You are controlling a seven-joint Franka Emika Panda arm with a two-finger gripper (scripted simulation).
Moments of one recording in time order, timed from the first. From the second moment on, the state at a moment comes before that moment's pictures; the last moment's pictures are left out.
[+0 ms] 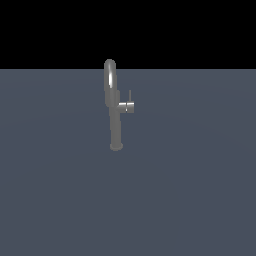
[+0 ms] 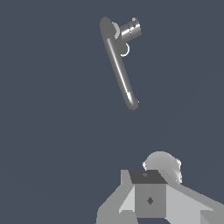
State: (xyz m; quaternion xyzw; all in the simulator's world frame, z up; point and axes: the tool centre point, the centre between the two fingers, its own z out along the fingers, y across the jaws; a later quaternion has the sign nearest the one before) arm -0.157 0.018 0.465 -0.97 0.13 0.15 0.13
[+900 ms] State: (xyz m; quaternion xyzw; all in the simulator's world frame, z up) arm -0.057 0.009 0.409 -0.88 0.26 0.29 0.27
